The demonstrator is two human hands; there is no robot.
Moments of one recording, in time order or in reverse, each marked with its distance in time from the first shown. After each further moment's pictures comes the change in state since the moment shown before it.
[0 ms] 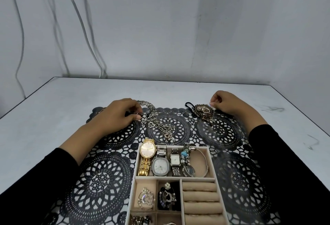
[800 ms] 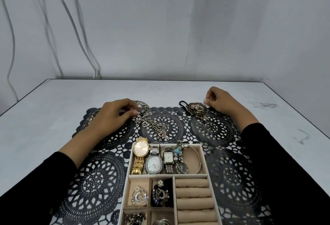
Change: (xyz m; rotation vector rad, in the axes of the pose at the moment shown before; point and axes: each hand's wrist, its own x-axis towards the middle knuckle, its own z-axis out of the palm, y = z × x) left_hand -0.006 0.010 0.009 -0.160 0.174 -0.030; right_hand -0.009 0.002 0.003 0.070 0.098 -0.050
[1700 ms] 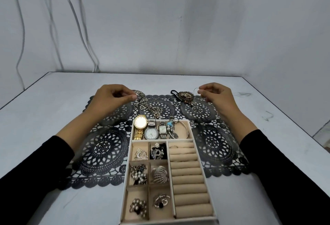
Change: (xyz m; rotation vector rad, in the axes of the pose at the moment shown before) left_hand -0.043 0.059 -0.028 -0.264 0.071 -0.124; right_hand -0.118 -0.057 -0.015 0.798 0.273 0.049
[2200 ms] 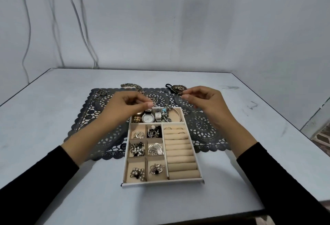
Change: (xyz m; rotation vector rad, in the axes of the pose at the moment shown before) left_hand -0.081 0.051 0.028 -0.275 -0.145 -0.010; right_hand -0.102 -0.040 0.009 0.001 -0.184 -0.080
